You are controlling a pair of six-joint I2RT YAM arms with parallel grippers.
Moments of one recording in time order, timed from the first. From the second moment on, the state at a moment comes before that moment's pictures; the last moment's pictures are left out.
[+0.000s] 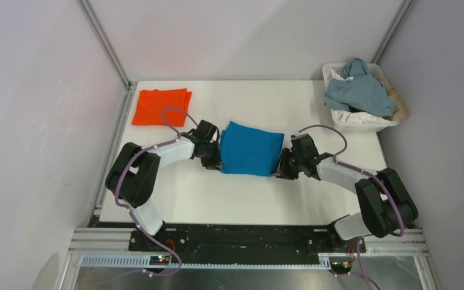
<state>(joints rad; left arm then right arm) -0.49 1.72 0.98 -0.40 0.16 -0.66 0.44 1.41 0.65 -0.17 -0.26 0.75</state>
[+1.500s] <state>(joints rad) -0.52 1.61 0.83 -0.30 0.15 -0.72 0.39 1.49 0.76 -0.42 -0.31 0.55</state>
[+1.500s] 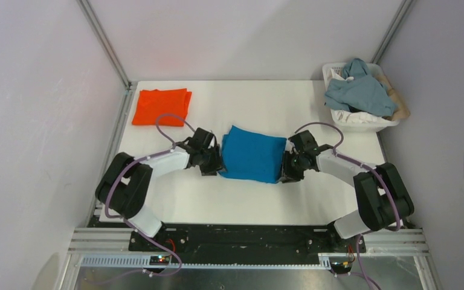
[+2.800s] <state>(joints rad) -0.48 1.97 1.26 -0.28 0.22 -0.59 0.06 0.88 0.69 -0.61 -0.20 0.49</state>
